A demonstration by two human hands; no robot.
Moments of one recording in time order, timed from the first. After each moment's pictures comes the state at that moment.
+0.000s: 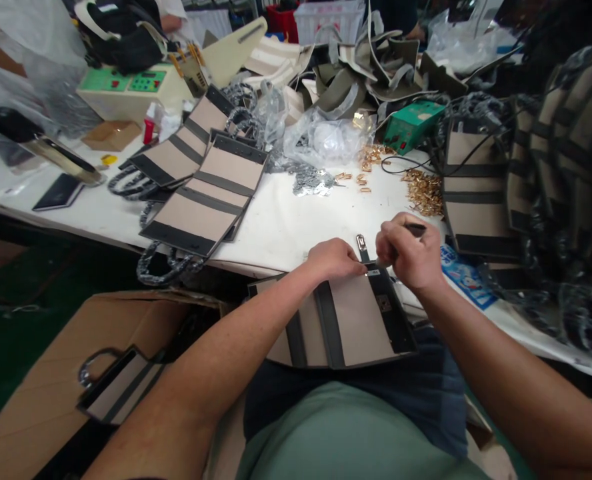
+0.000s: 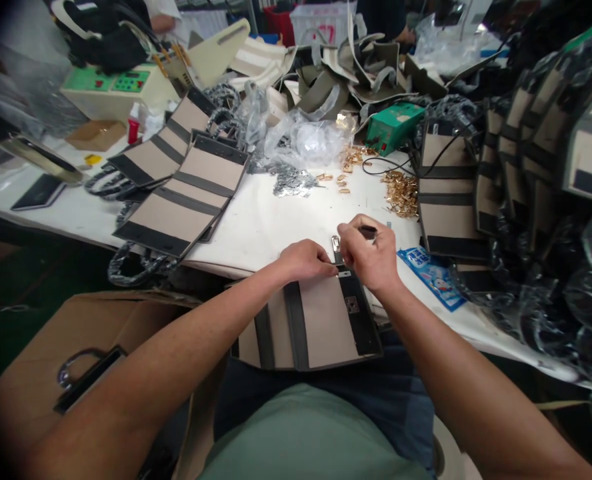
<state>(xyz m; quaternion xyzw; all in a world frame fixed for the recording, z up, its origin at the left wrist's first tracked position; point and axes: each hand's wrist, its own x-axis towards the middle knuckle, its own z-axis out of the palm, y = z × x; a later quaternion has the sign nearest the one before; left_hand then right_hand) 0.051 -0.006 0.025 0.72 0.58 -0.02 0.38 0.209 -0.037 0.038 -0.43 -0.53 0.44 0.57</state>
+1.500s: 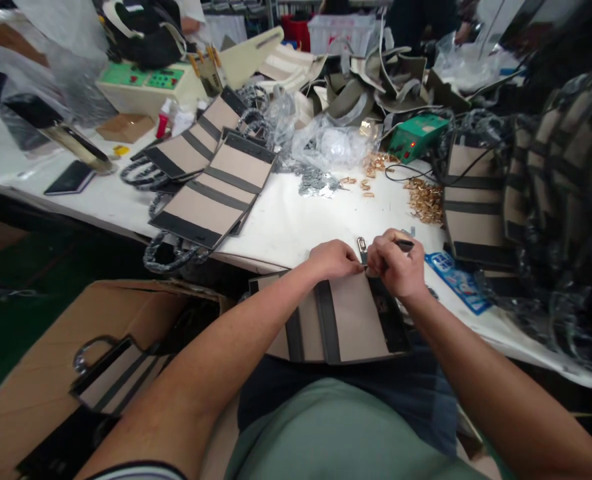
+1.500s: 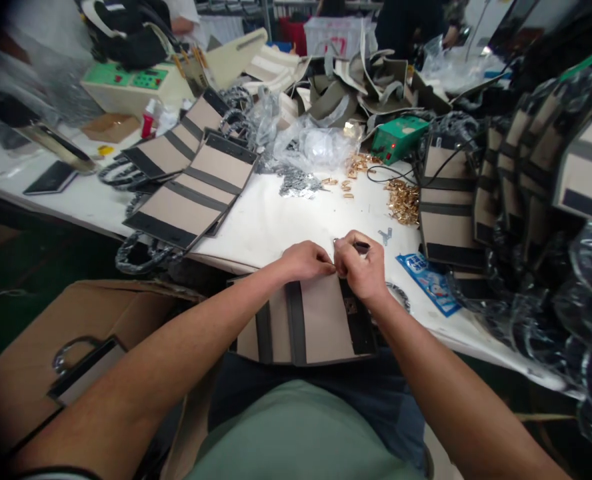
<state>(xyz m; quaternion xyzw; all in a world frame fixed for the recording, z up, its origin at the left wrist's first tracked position) 0.045 -0.013 0.020 0.73 0.57 0.02 0.38 0.199 -0.050 0.034 -0.40 -0.51 0.49 0.58</state>
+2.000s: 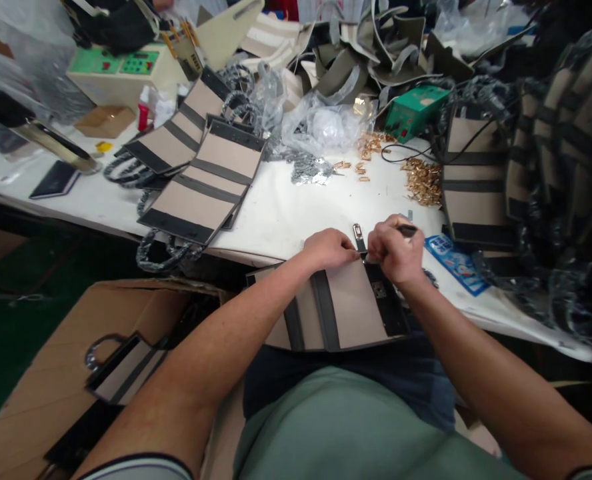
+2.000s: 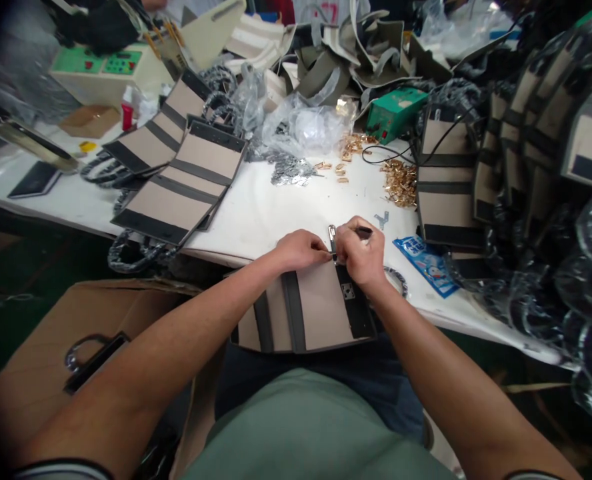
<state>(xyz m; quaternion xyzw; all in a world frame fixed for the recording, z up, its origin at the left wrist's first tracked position) 0.045 -0.012 0.014 0.74 0.56 0.04 0.37 0.207 -0.046 0.033 -0.39 -0.48 0.48 0.63</state>
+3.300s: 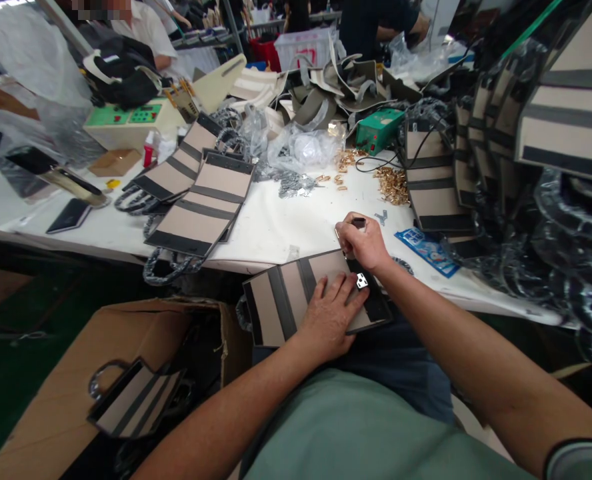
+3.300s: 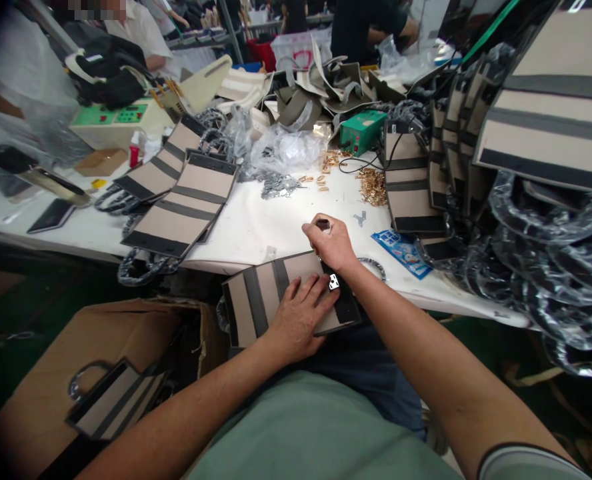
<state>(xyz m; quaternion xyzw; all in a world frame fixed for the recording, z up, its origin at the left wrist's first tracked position) 0.060 -0.172 0.000 0.91 0.40 0.03 0.11 0.203 -0.049 0.032 -0.44 -0.56 0.46 0.53</state>
